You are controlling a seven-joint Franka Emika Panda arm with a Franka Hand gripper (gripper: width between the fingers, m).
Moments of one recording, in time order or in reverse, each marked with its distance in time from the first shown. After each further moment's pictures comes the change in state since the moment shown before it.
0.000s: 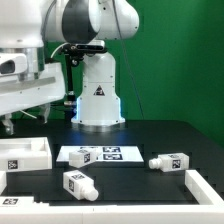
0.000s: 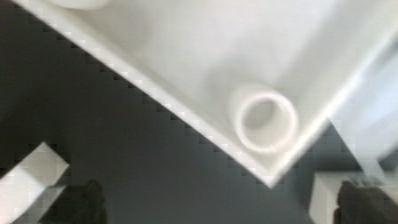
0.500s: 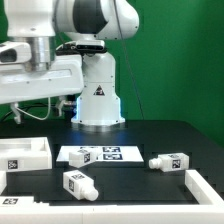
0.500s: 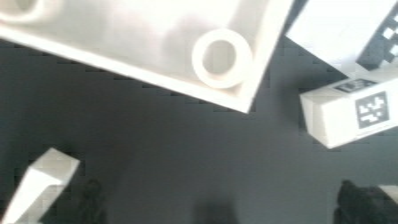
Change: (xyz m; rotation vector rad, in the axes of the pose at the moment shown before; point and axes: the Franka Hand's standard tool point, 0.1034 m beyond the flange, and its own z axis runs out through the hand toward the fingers) arm 0.038 -0.014 -0.029 0.028 -0.015 0.475
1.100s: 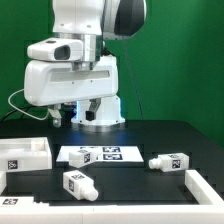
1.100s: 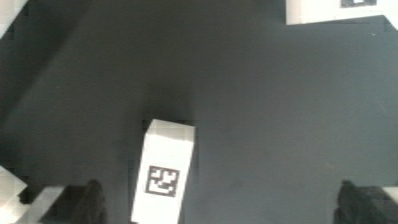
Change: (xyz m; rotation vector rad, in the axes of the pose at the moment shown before) arm 0.080 -0.037 -0.007 -0.074 0.015 -0.184
